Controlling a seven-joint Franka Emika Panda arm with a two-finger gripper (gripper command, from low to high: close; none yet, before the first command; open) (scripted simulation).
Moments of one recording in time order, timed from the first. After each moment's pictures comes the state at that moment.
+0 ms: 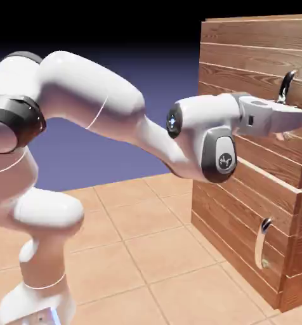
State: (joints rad) arm 0.77 -0.40 -1.19 -2.33 -0.74 3.72 1.05
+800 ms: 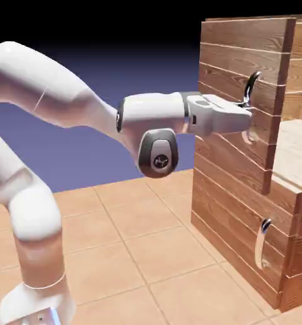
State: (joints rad) arm -0.04 -0.55 -0.35 -2.70 -0.23 3.74 0.80
